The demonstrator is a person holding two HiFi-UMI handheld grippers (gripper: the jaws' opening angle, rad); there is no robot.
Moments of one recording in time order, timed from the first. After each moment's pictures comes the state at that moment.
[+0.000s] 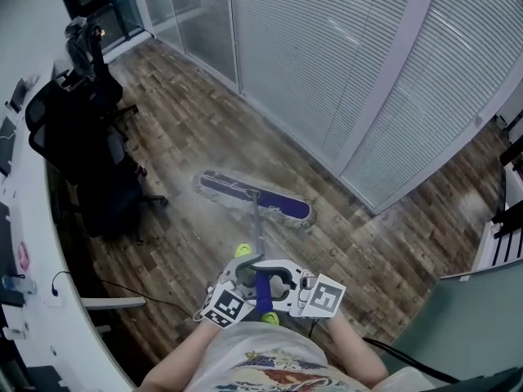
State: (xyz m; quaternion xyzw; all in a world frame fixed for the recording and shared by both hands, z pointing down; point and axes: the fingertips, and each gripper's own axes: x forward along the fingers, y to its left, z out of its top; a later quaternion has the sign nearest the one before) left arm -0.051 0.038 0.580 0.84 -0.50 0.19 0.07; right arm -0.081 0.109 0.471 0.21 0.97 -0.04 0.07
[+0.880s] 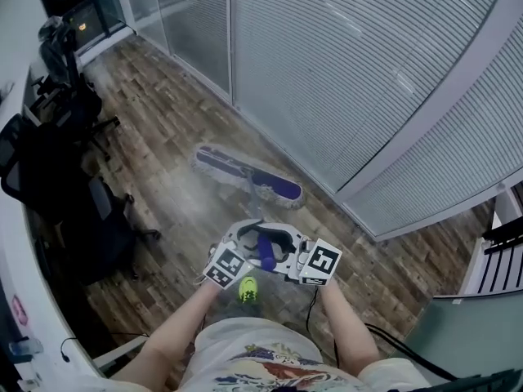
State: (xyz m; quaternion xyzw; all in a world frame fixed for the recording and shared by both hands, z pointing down) left arm -0.349 -0.299 0.590 0.86 -0.47 0.16 0.07; right arm -0.382 -0.229 0.502 0.15 0.99 -0.08 0.01
